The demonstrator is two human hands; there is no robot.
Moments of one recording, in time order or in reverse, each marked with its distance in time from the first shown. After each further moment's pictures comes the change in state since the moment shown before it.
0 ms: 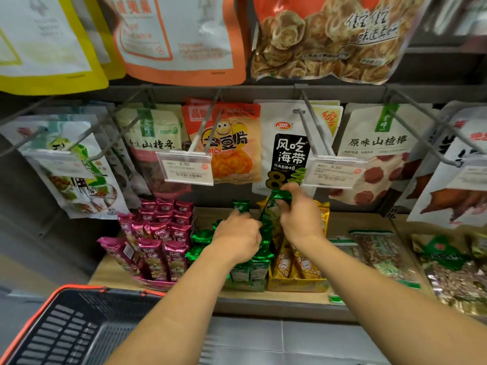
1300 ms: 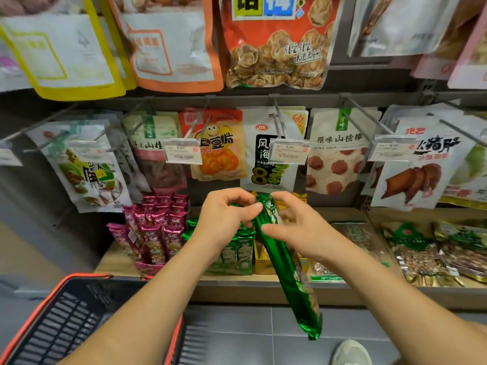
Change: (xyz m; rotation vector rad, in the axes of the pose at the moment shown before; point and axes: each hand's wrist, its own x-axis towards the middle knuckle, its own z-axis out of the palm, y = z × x) left_hand -0.113 0.049 -0.050 -1.254 0.426 0.088; right_hand -0.094 -0.034 -0.112 0.505 -0.511 0.088
